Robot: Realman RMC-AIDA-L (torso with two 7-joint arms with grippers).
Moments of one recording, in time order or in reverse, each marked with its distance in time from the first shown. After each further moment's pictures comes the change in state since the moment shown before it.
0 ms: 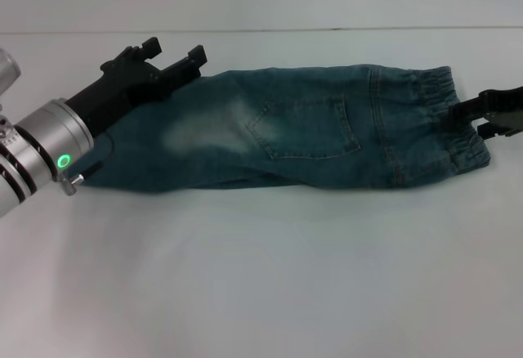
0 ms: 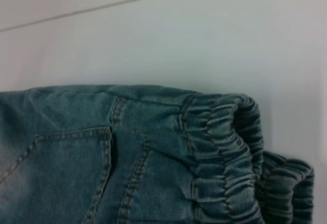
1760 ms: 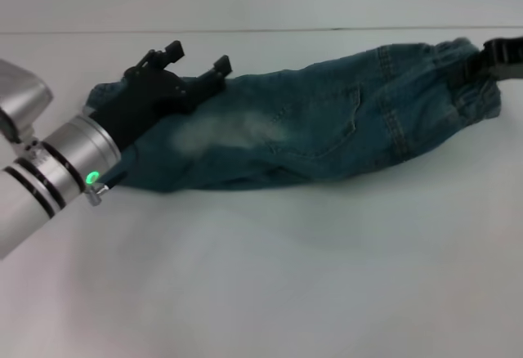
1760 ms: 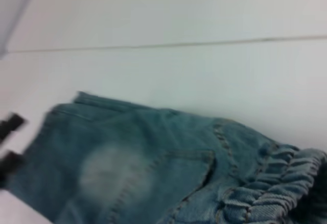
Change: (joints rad) left arm -0.018 -0.003 -0.006 -0.145 -0.078 0.030 0.255; right arm 0.005 0.010 0.114 -0.251 0.071 -0.305 -0.105
